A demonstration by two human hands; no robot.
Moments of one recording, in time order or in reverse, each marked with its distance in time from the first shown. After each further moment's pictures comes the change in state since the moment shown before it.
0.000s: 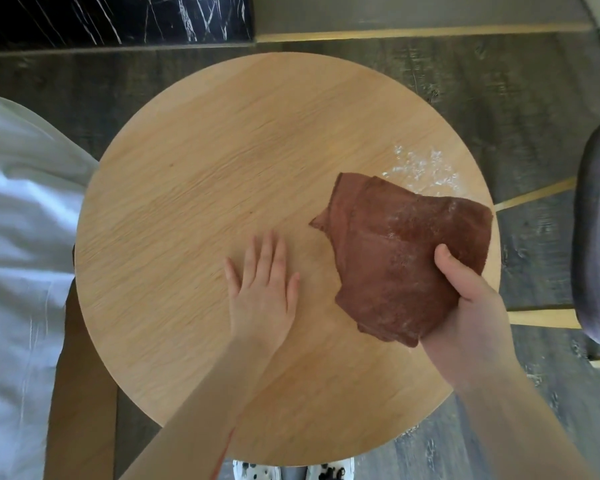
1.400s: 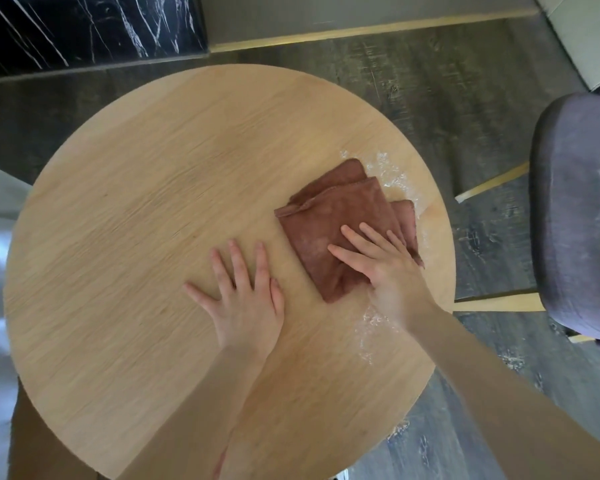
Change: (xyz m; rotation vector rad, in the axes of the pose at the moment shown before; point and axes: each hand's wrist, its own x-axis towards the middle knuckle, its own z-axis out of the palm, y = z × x) left_hand 0.029 0.040 0.023 0.197 -0.005 -0.094; right_hand 0.123 0.019 -0.084 -1.892 -0.196 -0.941
